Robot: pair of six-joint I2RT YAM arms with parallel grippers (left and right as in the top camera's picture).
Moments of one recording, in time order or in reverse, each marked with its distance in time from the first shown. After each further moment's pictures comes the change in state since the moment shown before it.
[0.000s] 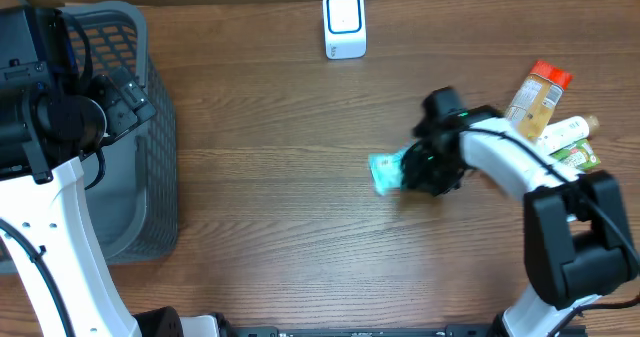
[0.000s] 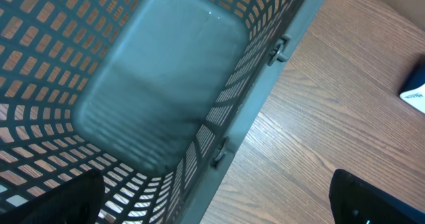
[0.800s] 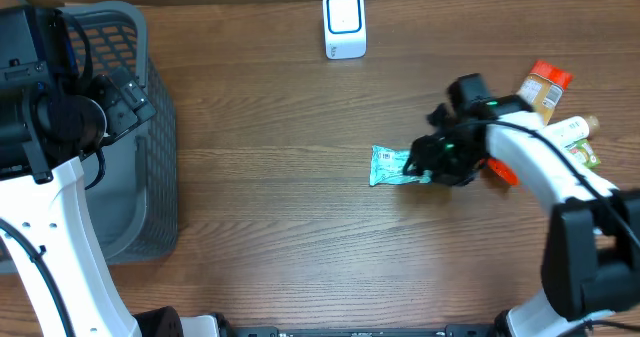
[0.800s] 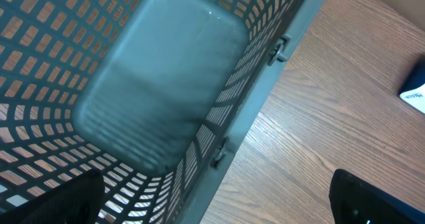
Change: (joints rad) left arm 0.000 0.000 0.000 0.000 0.000 0.000; right arm -0.166 -0.089 0.050 -0.085 -0.121 -0.070
